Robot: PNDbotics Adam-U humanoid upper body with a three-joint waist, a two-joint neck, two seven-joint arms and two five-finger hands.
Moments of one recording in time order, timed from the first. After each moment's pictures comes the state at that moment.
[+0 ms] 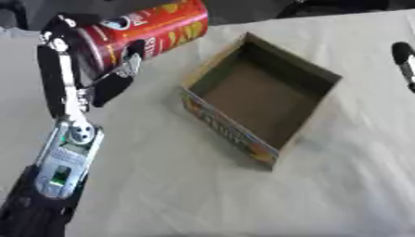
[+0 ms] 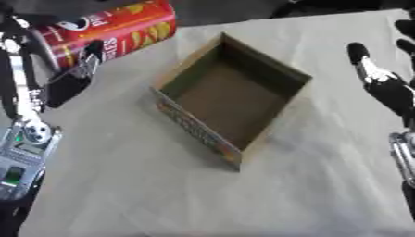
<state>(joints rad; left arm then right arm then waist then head) -0.52 0.21 -0.21 -1.69 -0.57 0.08 0.55 -0.29 -0.49 -0.04 -1.72 0.01 -0.15 -0.43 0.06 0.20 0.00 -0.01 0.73</state>
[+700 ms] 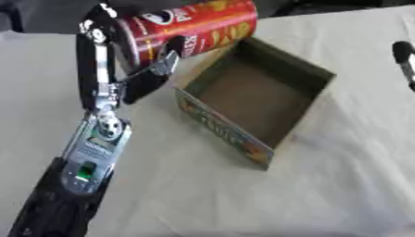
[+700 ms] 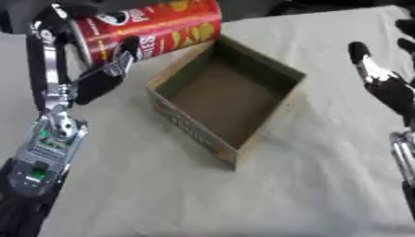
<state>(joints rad) -0.58 0.14 -0.31 -1.66 -0.56 0.04 0.49 -0.29 -0.49 -0.04 -1.72 0.01 -0.15 -0.43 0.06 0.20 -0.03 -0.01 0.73</state>
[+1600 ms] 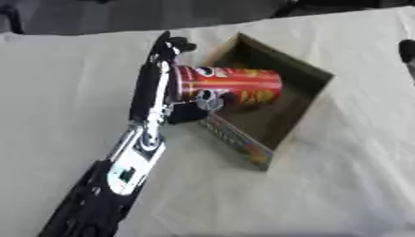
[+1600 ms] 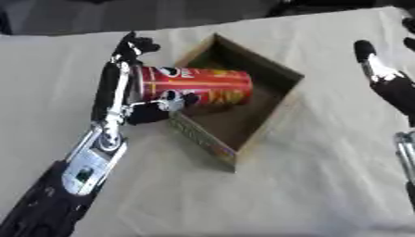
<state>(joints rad) -0.63 0.10 -0.36 -1.45 -0.69 0.09 0.33 -0.30 -0.49 -0.05 -1.72 0.01 -0.15 -0.43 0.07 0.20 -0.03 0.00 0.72</state>
